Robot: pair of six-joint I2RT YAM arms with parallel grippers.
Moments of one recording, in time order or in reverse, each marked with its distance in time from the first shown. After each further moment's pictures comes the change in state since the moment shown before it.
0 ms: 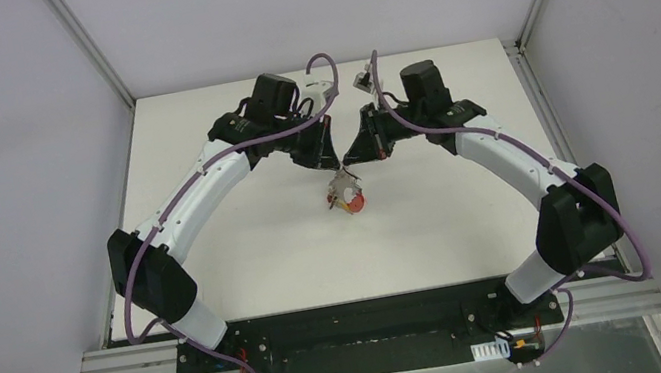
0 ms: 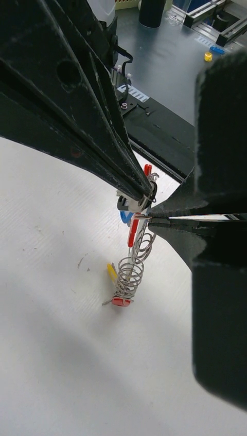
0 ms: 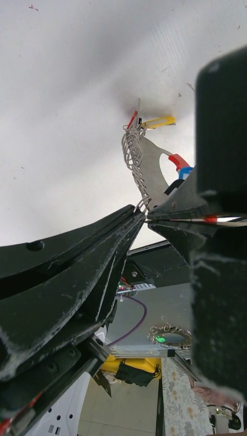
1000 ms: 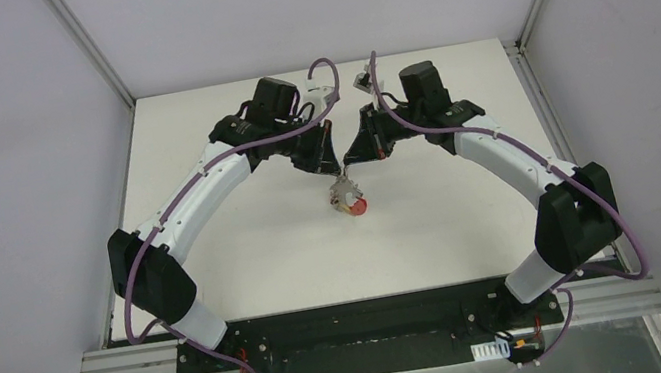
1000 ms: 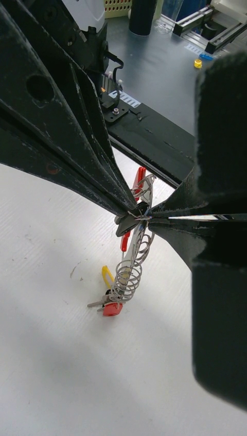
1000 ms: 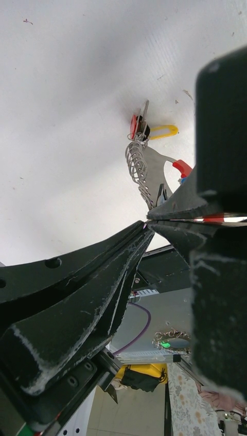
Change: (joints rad) left arm 0.000 -0.005 -0.029 0.004 0.036 -0.003; right arm 0.002 0.010 -0.006 0.000 0.038 0.002
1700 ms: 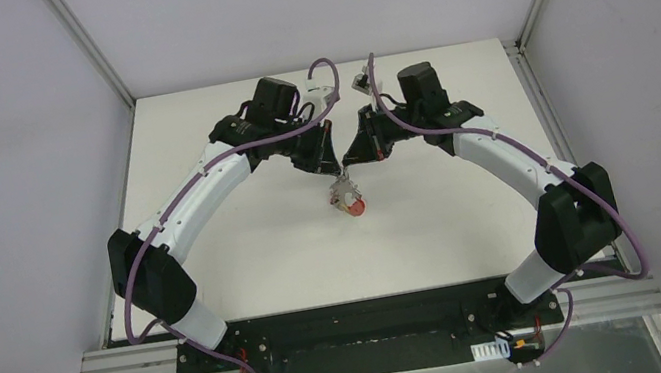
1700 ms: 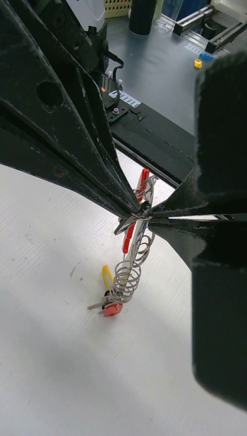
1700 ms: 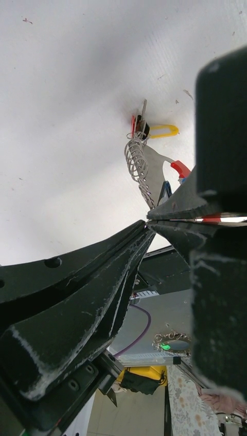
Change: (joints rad) left arm 0.000 0.000 0.000 0.000 0.000 0.000; right arm 0.010 0.000 -0.001 0.000 0.011 -0.002
